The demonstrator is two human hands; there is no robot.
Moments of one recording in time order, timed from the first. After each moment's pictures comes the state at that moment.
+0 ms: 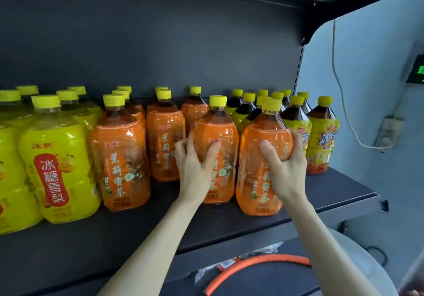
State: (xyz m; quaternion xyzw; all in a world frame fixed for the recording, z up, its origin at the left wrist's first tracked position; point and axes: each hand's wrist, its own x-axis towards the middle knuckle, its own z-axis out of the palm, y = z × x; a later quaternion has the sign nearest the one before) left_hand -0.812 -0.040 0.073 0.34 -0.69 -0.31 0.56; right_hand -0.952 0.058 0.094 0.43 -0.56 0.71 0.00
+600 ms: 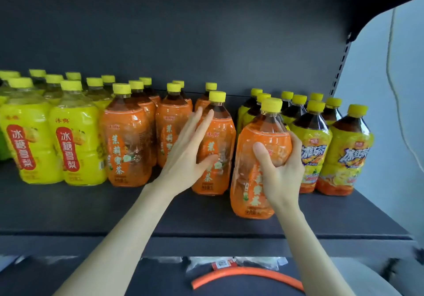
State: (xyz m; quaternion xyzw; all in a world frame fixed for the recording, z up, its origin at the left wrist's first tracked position) left_hand -0.809 -0.028 0.097 0.33 -0.82 -0.03 0.46; right_hand -0.988 0.044 0.091 0.48 -0.49 0.72 -0.09
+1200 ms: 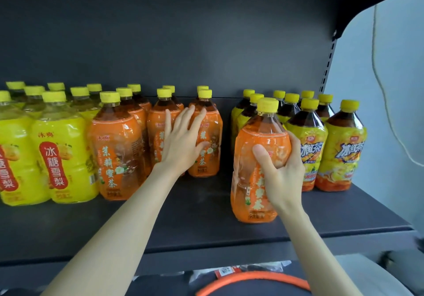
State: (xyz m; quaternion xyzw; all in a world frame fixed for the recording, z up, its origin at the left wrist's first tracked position) left_hand -0.822 -0.096 0.109 0.42 -0.80 0.21 0.37; right_hand -0.987 0.042 0.090 0.47 -0.50 0.72 -0.09
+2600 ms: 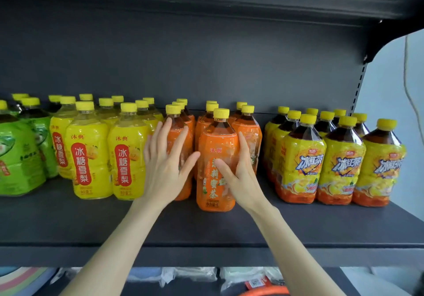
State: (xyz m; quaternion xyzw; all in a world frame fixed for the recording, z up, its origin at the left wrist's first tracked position) left_hand -0.688 -0.051 0.091 0.43 -0.72 0.20 0.50; right_hand -0.860 -0.004 0.086 0.65 -0.45 0.58 -0.20
